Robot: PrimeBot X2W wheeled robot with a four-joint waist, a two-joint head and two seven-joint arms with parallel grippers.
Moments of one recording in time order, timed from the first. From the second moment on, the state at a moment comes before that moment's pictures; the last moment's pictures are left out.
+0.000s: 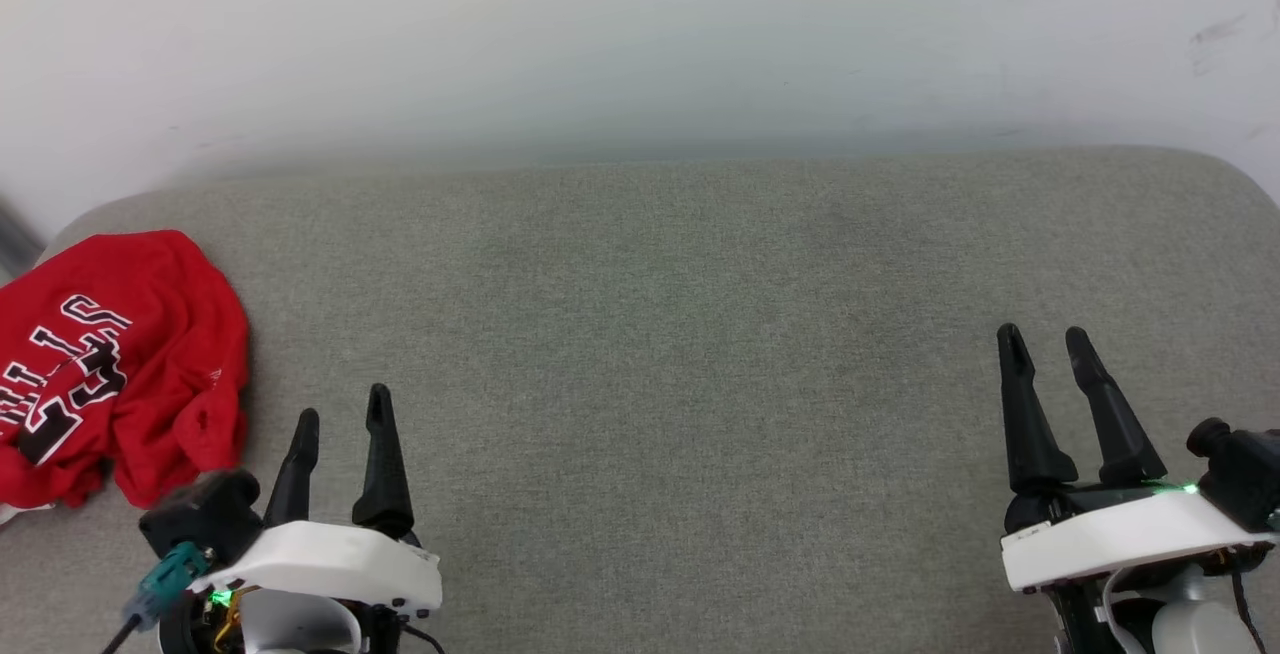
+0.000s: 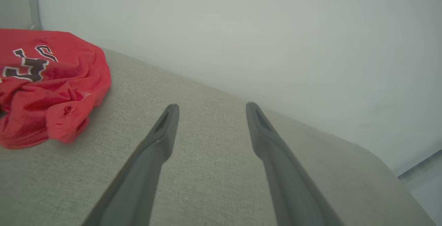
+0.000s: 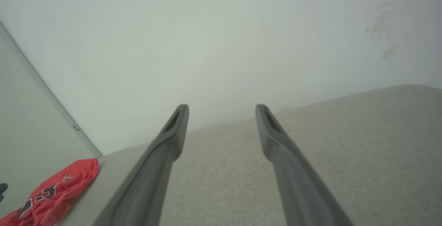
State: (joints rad) left arm 0.00 0.15 -0.10 -0.07 -0.59 0.17 -0.10; right arm -0.05 -0.05 0.01 -0.02 0.45 0.13 -0.10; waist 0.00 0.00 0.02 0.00
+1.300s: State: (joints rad) left arm 0.03 0.23 -0.28 -0.13 -0.39 0.31 -0.20; right arm -0.02 -0.05 0.04 -0.02 0.11 0.13 -0.20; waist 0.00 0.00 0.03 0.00
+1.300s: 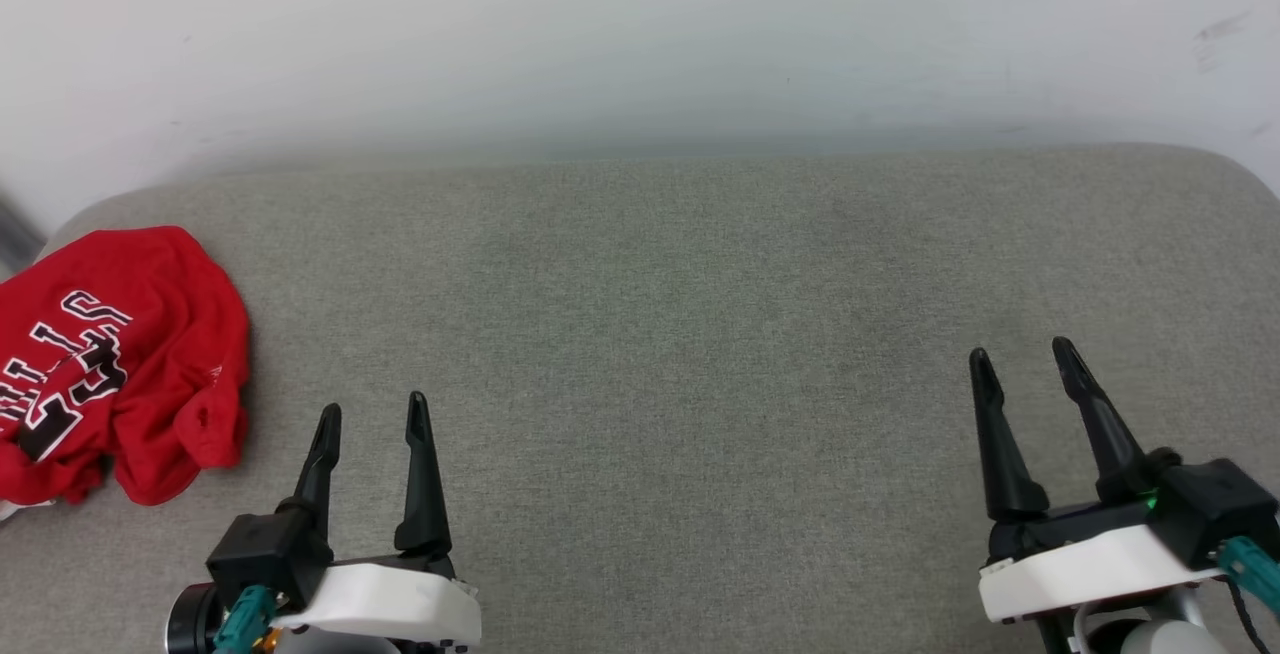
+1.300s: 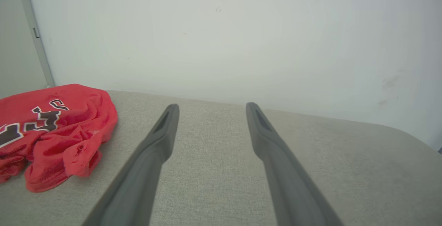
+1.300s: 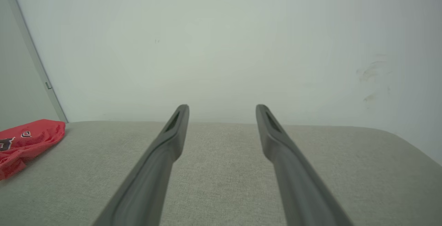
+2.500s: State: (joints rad) left arm 0.09 0.05 -0.01 -0.10 -0.07 -0.06 -0.26; right arm 0.00 -0.05 0.05 -0.04 -0.05 0.13 -0.26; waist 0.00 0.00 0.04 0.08
